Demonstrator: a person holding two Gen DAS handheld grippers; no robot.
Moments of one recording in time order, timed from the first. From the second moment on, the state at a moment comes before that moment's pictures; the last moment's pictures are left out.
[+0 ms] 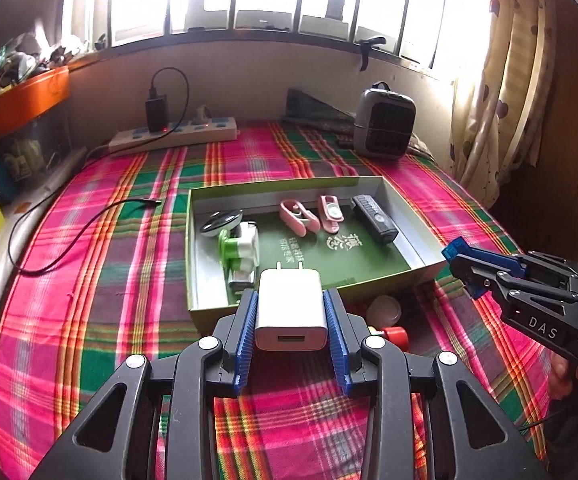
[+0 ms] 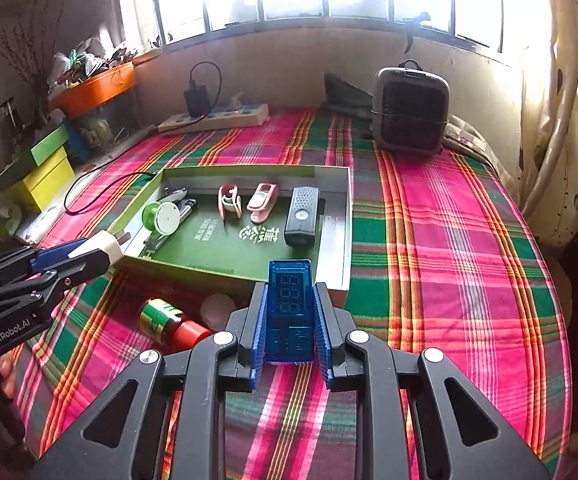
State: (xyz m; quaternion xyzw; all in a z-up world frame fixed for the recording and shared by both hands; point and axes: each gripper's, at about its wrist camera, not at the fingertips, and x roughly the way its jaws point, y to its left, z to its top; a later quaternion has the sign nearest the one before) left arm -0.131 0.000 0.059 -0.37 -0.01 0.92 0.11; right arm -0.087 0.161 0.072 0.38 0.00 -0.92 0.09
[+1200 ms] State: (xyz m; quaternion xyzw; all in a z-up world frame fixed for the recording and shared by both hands) left arm -0.209 0.025 0.031 -0.41 0.00 0.90 0.12; right arm -0.202 0.140 0.063 0.41 -0.05 -0.90 0.13
